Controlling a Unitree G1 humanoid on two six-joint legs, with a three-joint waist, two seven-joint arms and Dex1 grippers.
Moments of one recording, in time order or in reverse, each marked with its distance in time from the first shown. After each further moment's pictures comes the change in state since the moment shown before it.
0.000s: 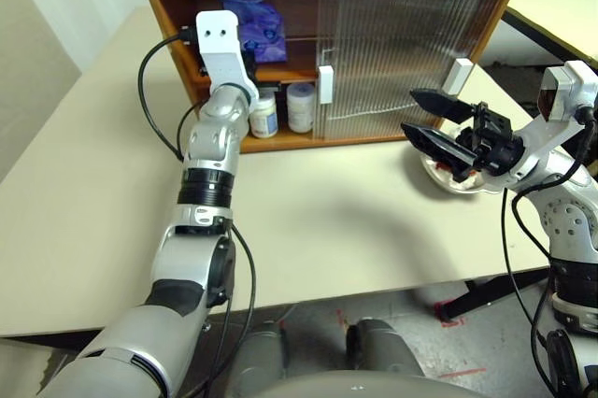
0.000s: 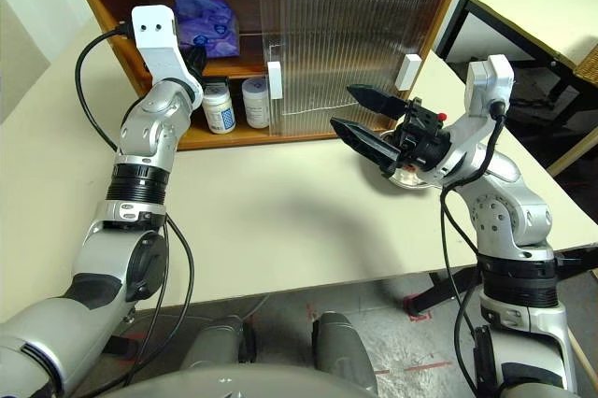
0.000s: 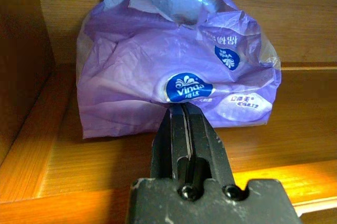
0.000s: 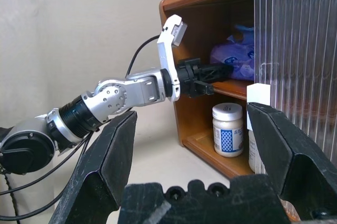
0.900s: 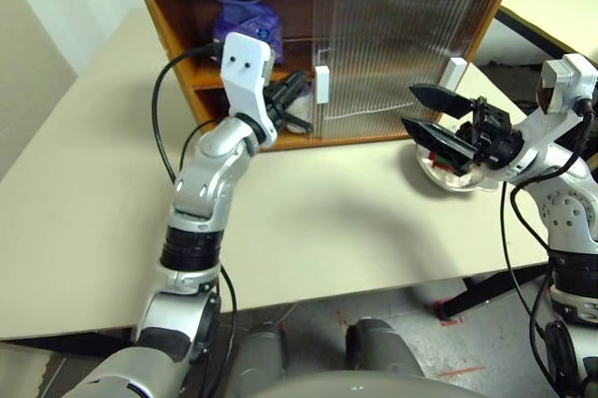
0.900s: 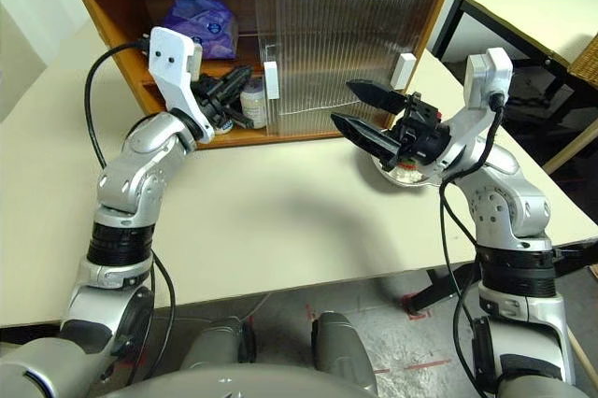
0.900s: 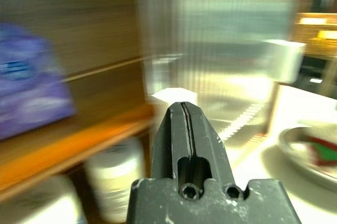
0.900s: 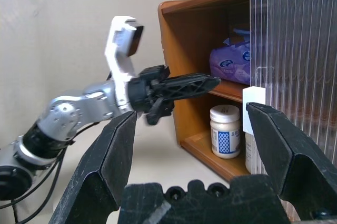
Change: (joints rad) left arm 0.334 0.017 -0.229 -0.673 -0.146 0.218 -0.381; right arm -0.044 -0.006 0.004 0.051 -0.011 0.001 0.024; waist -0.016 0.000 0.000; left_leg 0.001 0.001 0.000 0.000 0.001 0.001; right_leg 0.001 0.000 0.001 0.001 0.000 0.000
